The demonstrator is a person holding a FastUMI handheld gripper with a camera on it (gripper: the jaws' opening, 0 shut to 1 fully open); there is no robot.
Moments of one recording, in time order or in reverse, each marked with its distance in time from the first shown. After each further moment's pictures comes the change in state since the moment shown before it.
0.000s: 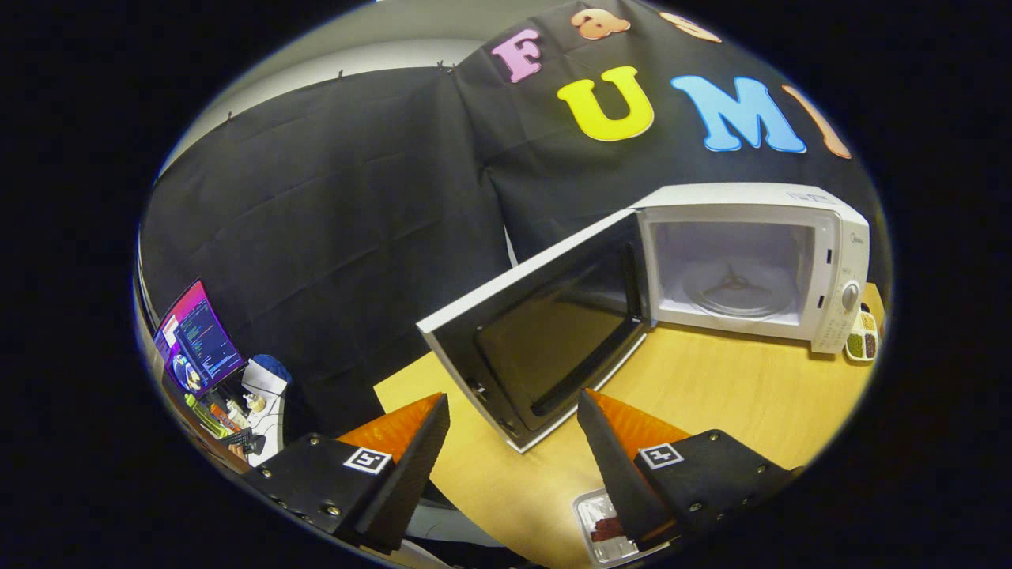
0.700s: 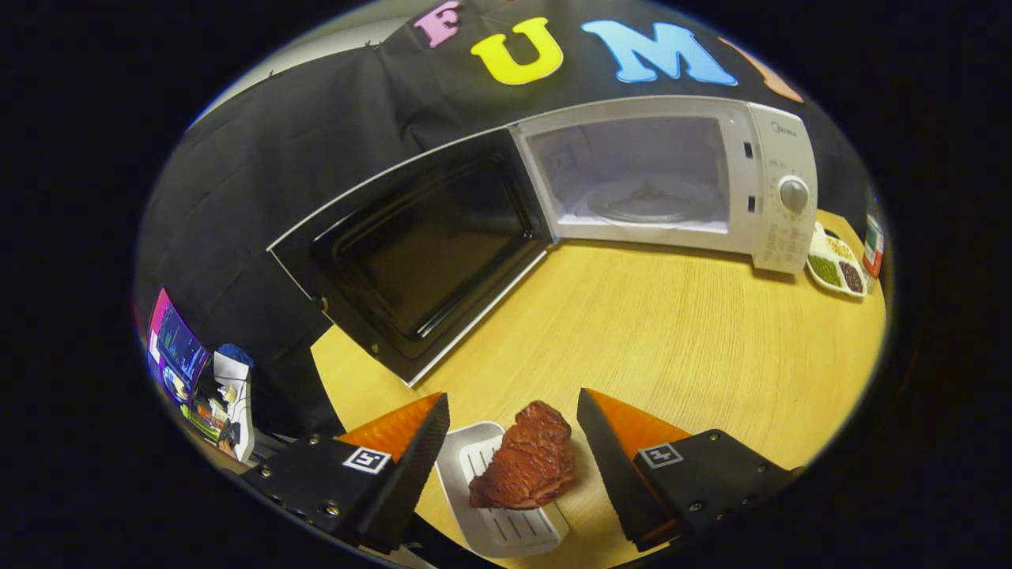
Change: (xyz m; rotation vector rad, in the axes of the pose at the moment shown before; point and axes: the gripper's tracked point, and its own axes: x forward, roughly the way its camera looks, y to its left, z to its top) arm -0.012 -0.113 -0.090 0.140 0.208 -0.126
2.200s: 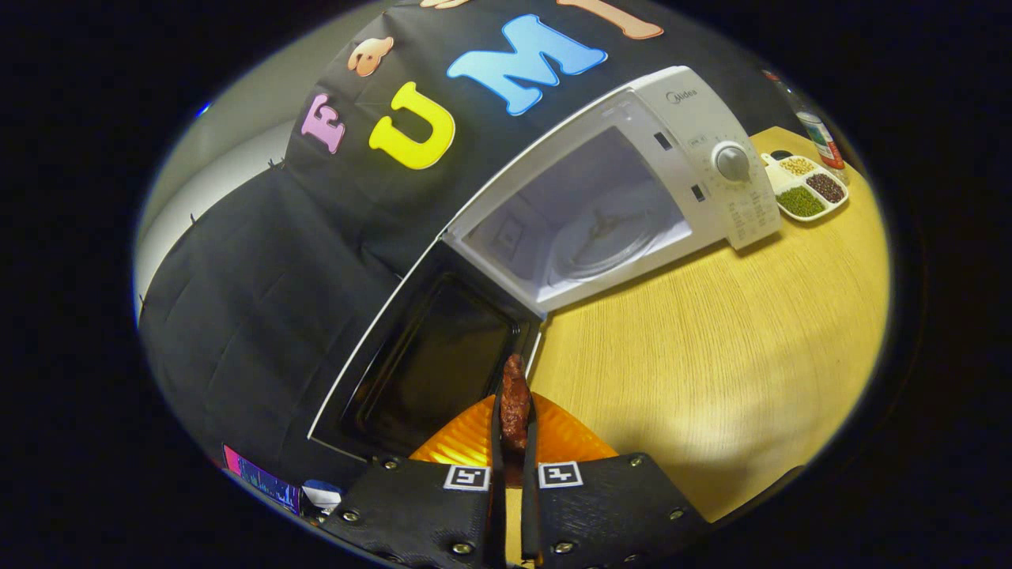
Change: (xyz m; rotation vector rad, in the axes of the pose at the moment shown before) arm 0.005 -0.010 0.133 0.452 -0.326 0.055
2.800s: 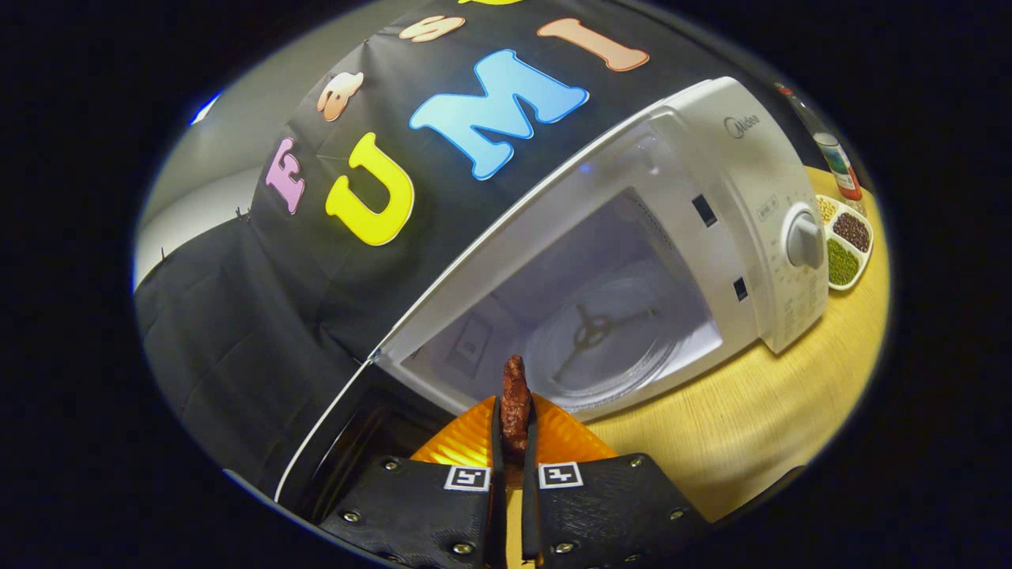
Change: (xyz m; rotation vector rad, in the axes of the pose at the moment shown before) arm 0.120 -0.045 0.119 -0.004 -0.299 -0.120
